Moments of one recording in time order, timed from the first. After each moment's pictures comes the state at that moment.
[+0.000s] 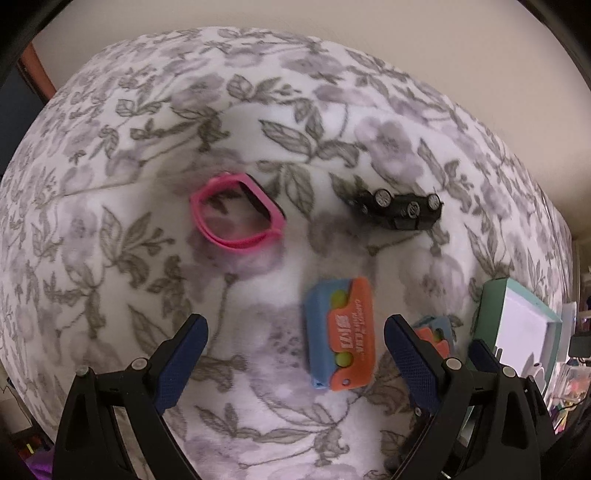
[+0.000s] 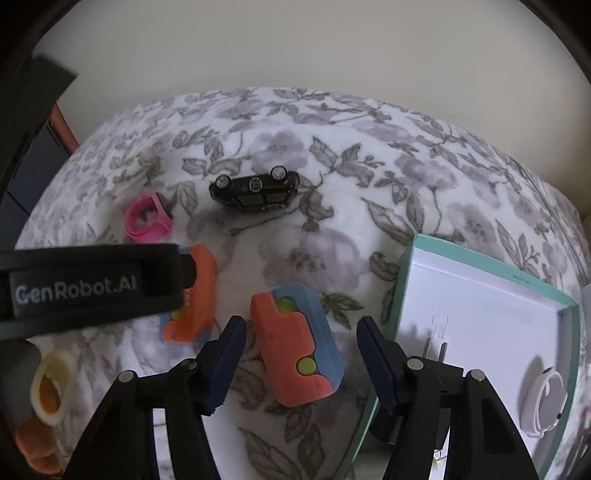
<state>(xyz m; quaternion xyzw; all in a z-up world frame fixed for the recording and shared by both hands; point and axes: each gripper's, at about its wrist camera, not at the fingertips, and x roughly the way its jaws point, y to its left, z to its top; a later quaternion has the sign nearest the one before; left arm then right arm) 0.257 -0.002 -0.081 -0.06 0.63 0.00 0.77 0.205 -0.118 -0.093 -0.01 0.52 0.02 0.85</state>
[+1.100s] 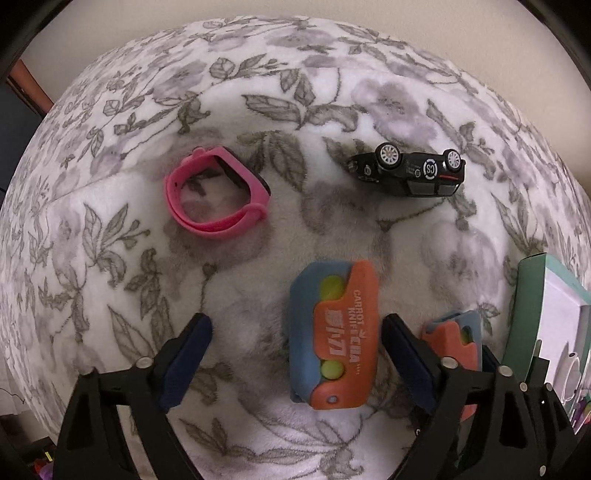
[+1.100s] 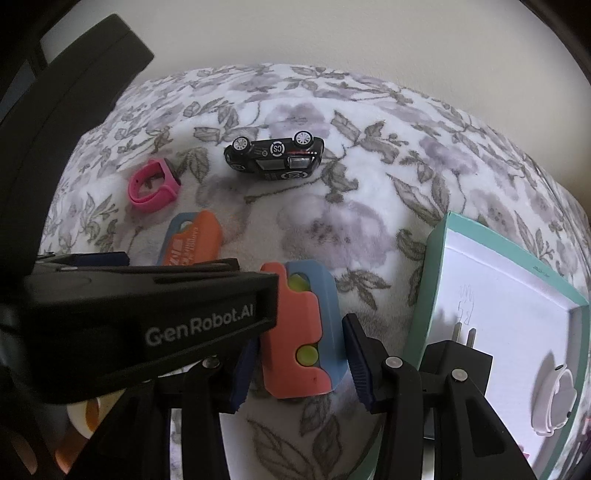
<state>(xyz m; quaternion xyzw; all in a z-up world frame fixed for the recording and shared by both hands) 0.259 -0.032 -0.129 -0.01 0.63 0.01 0.77 0.200 -0.106 -0.107 -0.03 0.54 0.03 0.84</state>
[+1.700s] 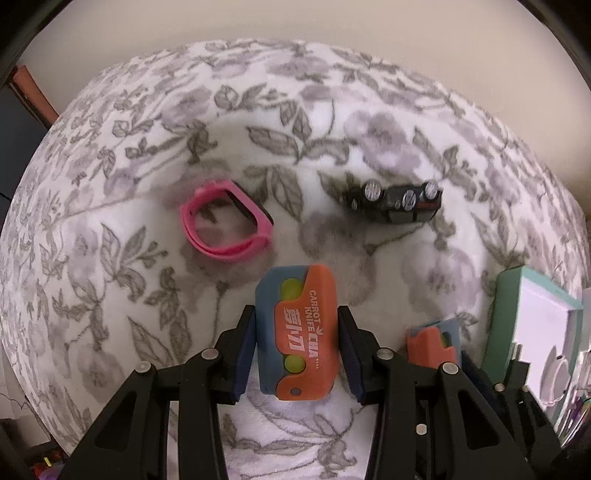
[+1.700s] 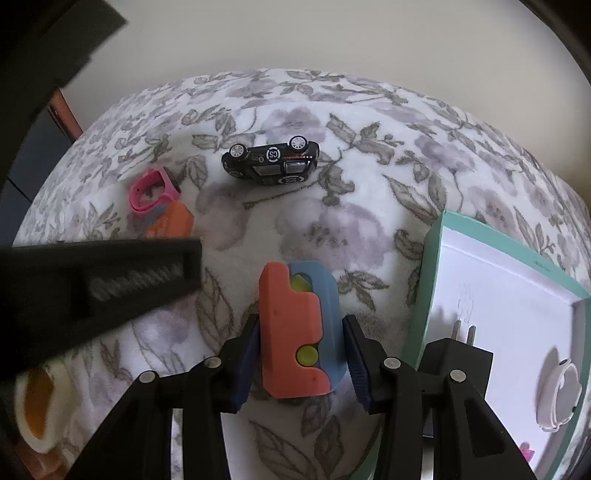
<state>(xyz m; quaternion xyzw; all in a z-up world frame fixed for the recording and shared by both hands) 0.260 -0.020 -0.087 -0.01 0.61 0.01 0.79 0.200 -0.117 -0.101 0.01 0.54 0.04 0.84</state>
